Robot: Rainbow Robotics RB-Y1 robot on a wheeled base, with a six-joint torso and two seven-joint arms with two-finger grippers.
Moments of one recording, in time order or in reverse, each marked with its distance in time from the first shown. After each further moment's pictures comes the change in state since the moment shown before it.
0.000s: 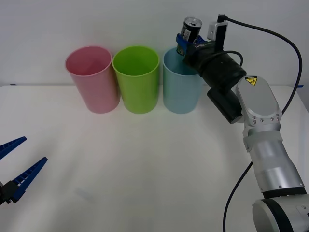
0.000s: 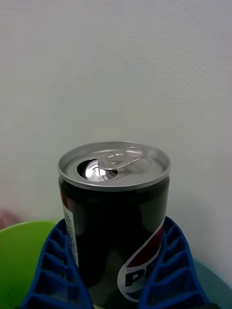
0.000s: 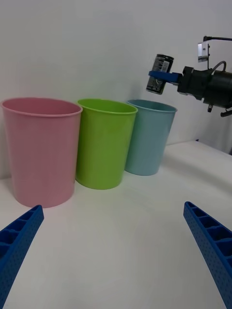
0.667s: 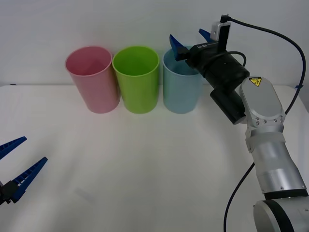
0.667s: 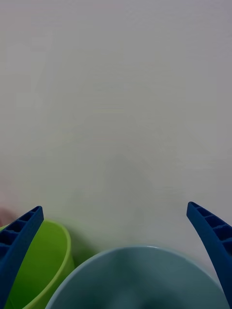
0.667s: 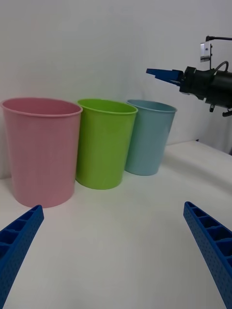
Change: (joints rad) right arm 0.021 -0.003 -0.021 -0.028 -0.002 -0.024 0.018; left arm 0.000 0.000 0.000 0.000 0.000 0.000 0.000
